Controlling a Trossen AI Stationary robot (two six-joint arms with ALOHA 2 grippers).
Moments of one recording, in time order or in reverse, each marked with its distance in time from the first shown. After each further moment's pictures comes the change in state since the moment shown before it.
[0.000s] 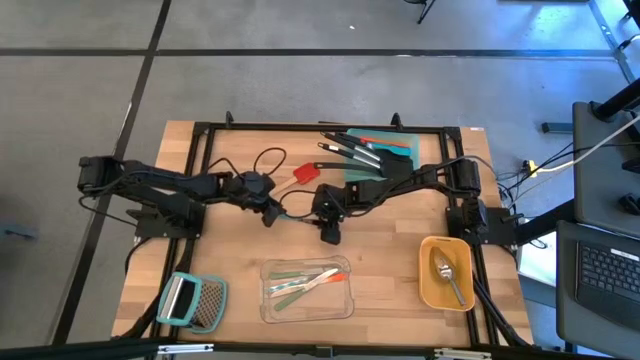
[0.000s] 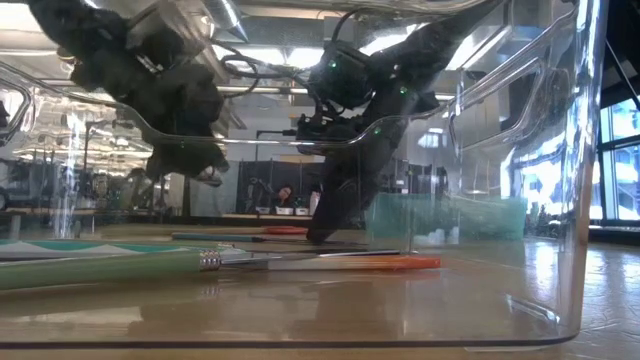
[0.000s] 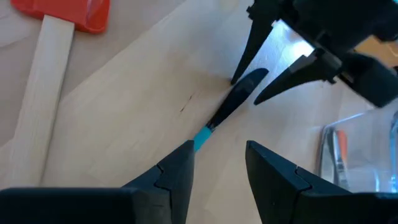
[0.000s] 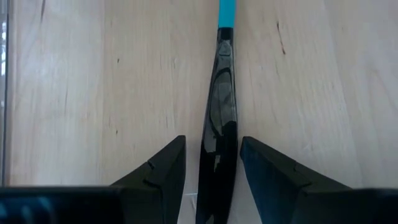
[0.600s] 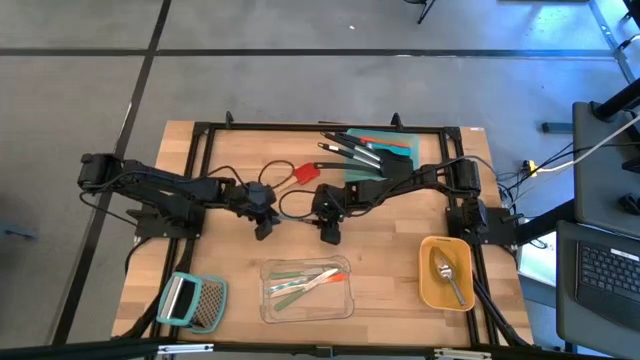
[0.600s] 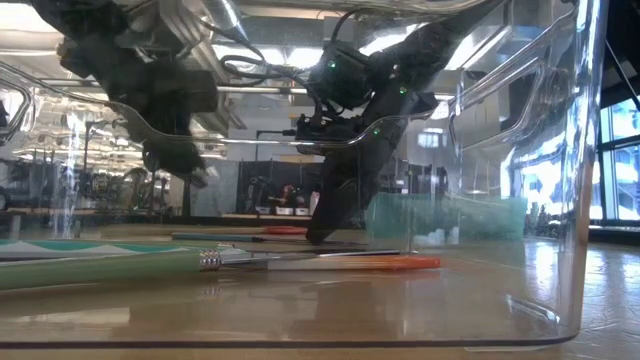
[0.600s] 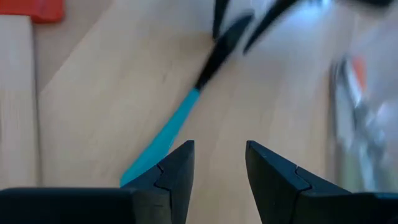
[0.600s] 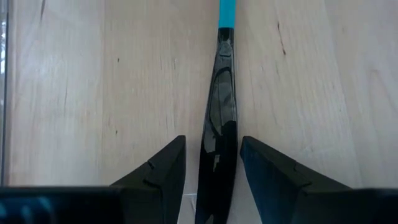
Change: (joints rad) left arm -0.106 0.000 0.055 -0.165 -0.031 0.186; right arm 0.000 0.000 0.002 -0.013 0.000 -0.007
